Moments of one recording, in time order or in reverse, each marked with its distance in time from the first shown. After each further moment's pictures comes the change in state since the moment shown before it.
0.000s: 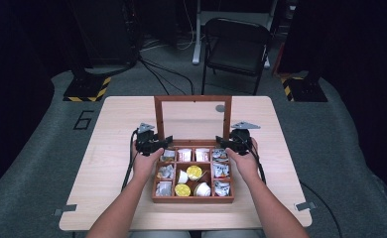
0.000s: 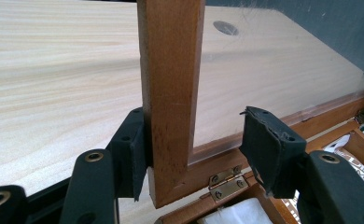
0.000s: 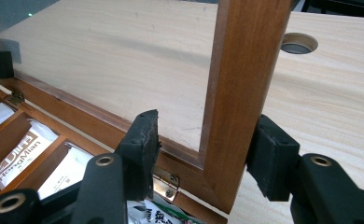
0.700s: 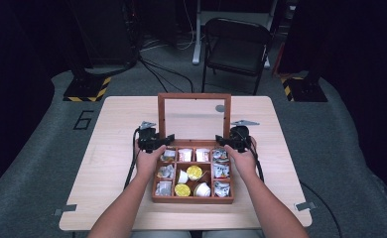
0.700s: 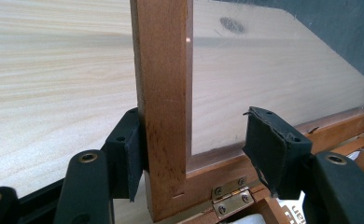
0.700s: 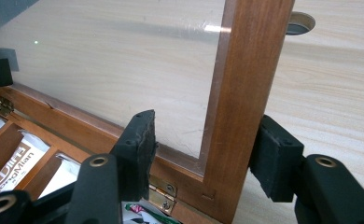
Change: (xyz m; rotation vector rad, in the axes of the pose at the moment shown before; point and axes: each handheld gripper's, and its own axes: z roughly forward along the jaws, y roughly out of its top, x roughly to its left) left arm 0.002 0.004 0.012 0.023 0.008 -0.069; right arm -0.002 0.006 0.007 0.059 -0.018 0.089
